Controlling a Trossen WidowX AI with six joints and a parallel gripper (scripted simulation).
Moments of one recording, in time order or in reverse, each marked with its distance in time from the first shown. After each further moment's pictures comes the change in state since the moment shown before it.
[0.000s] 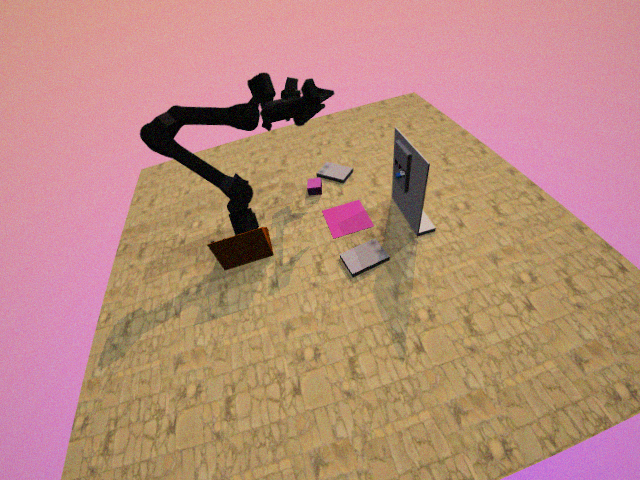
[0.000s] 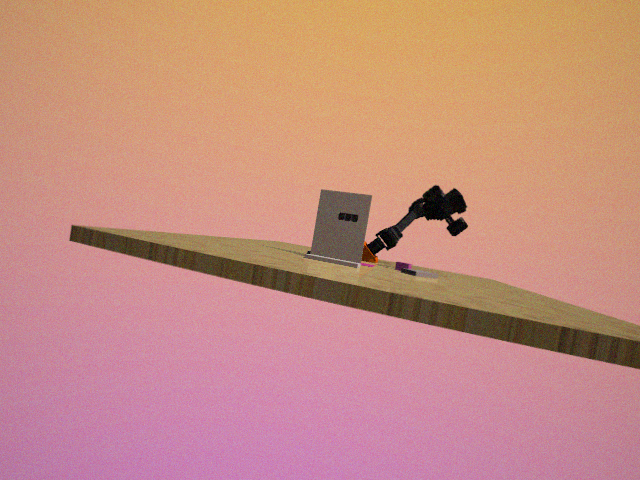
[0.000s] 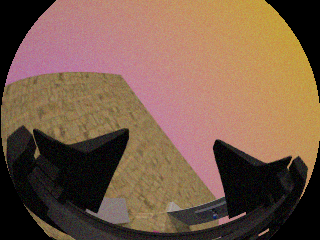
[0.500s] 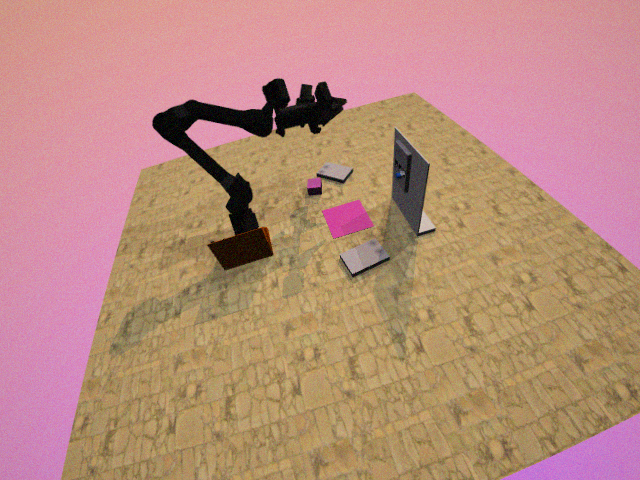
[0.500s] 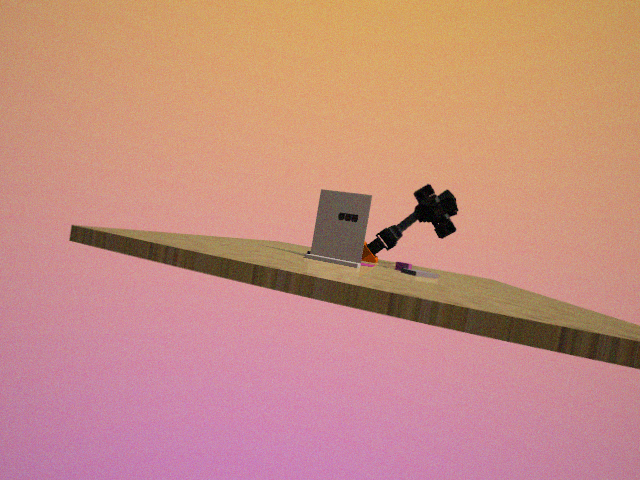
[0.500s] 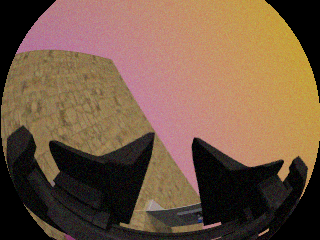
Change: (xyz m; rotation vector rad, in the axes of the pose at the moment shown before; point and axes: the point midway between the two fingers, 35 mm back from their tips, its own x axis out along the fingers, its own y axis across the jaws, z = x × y) arm 0.027 -0.029 -0.037 -0.126 0.030 -0.069
